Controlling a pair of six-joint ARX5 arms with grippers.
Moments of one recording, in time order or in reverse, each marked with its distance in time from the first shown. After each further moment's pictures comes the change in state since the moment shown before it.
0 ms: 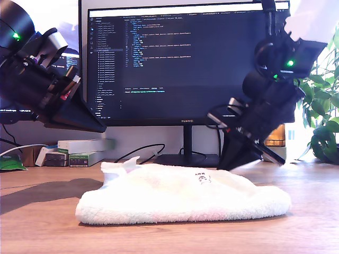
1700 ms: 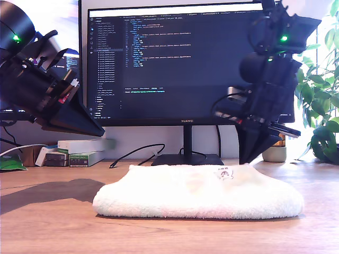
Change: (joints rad) left arm 0.000 0.000 0.000 -0.032 -0.008 0.029; right arm 0.034 -0.043 0.100 -0.254 0.373 -0.193
